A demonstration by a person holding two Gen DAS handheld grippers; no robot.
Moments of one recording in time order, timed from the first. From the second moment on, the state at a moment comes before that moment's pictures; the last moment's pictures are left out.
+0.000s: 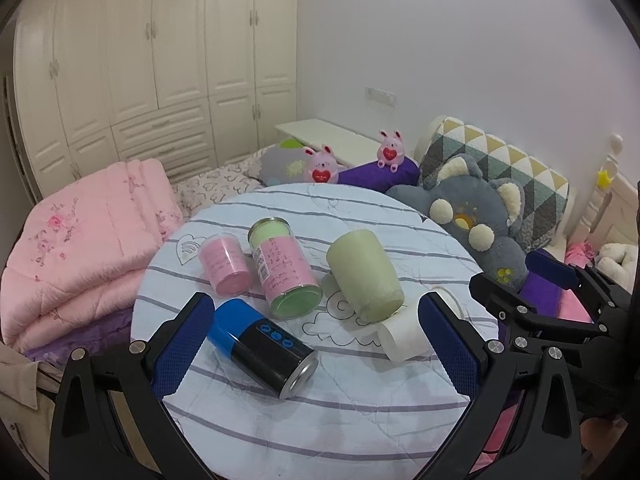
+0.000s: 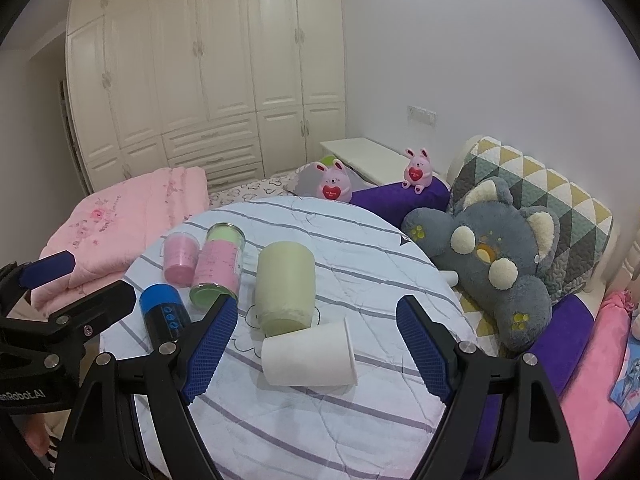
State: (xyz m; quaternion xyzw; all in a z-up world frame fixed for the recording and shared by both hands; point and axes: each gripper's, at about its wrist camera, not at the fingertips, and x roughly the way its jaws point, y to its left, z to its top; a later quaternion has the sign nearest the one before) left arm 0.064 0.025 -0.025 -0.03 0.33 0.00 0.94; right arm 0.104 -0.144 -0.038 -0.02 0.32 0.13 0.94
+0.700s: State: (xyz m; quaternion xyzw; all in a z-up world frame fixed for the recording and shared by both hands) left arm 0.191 0.061 -0.080 -0.14 0.48 0.00 0.87; right arm 0.192 -0.118 -0.074 -0.04 0.38 0.14 0.91
